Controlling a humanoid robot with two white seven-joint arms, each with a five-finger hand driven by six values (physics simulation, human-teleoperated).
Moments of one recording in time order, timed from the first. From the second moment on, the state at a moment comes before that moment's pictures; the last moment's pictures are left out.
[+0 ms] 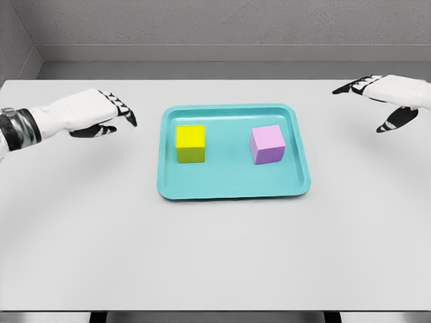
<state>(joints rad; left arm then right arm) -0.54 0.61 -0.32 -1.39 -0.61 -0.61 -0.57 -0.76 -0.82 0.54 -1.13 0.32 -0.61 0.61</state>
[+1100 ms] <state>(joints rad) -0.62 0.48 -0.40 -1.23 -0.63 -0.61 -0.59 -0.87 -0.72 0.82 -1.13 0.40 -0.61 0.61</state>
